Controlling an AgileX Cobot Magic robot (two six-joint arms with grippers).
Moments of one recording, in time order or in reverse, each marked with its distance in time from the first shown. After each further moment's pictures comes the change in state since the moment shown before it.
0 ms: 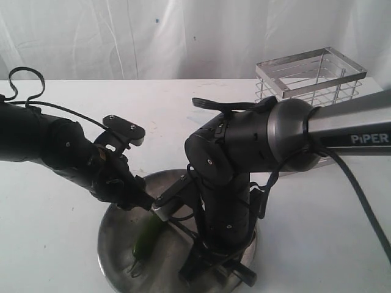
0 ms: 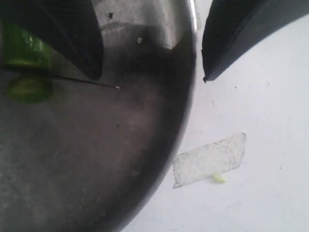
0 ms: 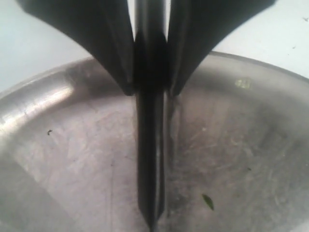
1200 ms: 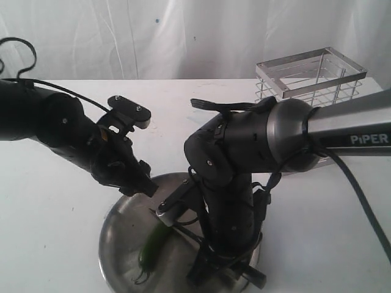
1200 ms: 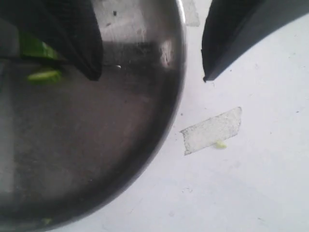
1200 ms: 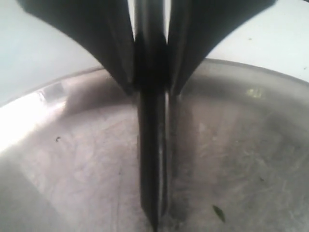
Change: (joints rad) left arm -0.021 -0.066 -0.074 0.037 0.125 0.000; right arm 0.000 0.000 0.000 -0.033 0.056 0.001
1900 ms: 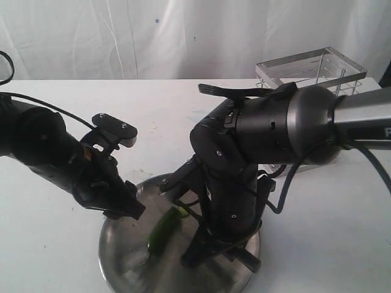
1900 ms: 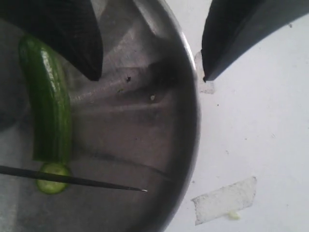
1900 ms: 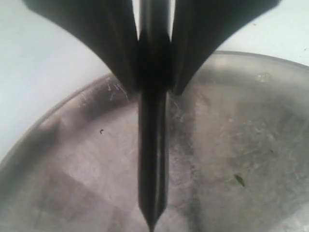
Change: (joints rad) left arm -0.002 -0.076 0.118 -0.015 0.037 -0.035; right arm 0.000 -0.063 0.000 -0.052 -0.054 0.120
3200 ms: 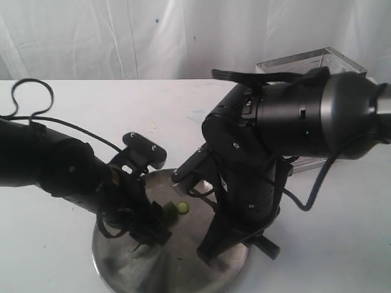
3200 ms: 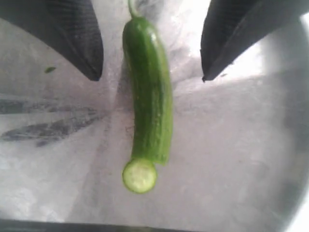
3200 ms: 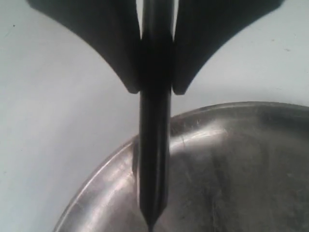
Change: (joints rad) left arm -0.130 0.035 0.034 -0.033 -0.118 0.002; right arm 0.000 -0.090 0.016 -0.096 0.074 0.038
